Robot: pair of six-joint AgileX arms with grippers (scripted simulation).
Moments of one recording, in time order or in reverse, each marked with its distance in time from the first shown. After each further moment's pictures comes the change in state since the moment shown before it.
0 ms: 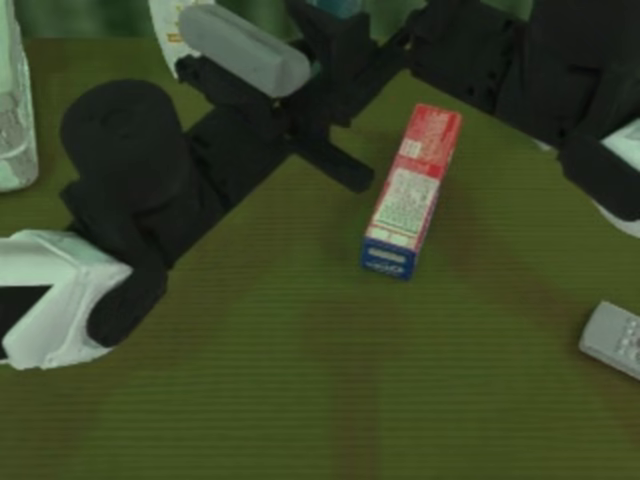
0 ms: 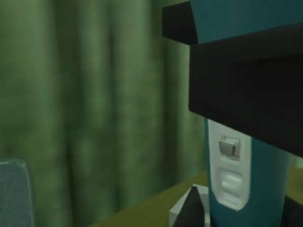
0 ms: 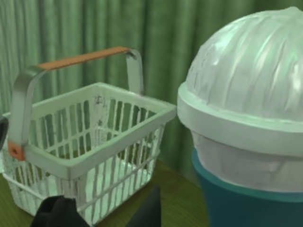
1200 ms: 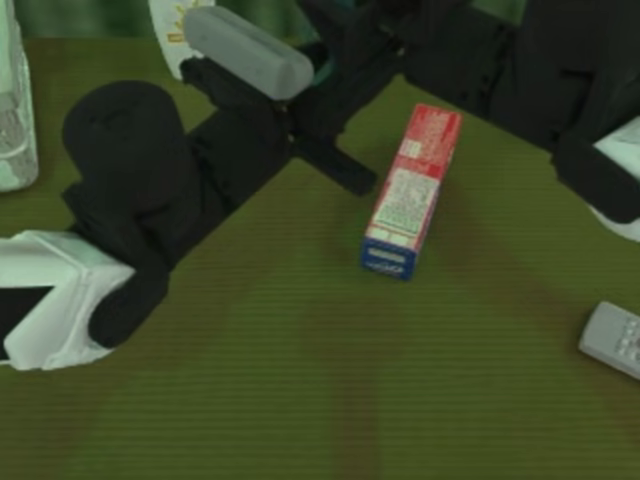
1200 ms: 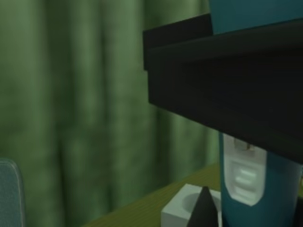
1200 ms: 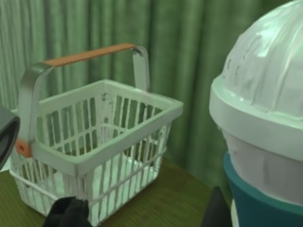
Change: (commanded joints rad) left arm 0.000 0.000 0.000 0.000 0.000 0.000; right arm 0.000 0.000 0.000 0.000 0.000 0.000
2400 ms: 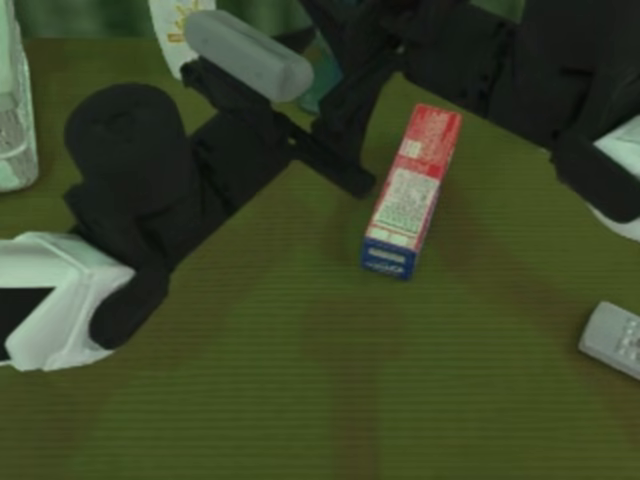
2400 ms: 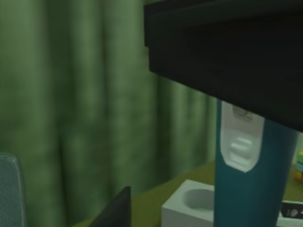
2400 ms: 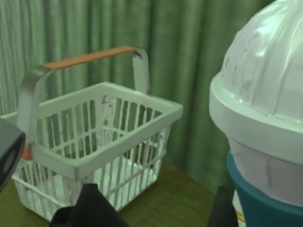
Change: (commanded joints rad) left arm 0.000 0.000 0.000 0.000 0.000 0.000; right arm 0.000 0.000 0.000 0.000 0.000 0.000
